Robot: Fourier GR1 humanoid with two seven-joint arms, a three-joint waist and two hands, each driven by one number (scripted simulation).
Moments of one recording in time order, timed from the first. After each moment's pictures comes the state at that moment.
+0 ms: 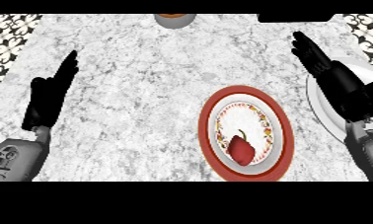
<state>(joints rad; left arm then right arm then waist) -0.22 0.47 -0.15 -1.40 0.10 0.19 0.16 -0.29 -0.55 0.18 -1.60 -0.26 0.02 0.13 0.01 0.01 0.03</state>
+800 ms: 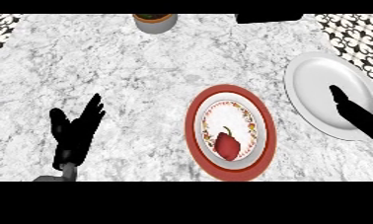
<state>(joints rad) 0.00 0.27 -0.16 -1.39 0.26 0.19 0.19 0.00 -0.57 0.05 -1.87 0.39 -0.69 0.28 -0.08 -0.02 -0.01</state>
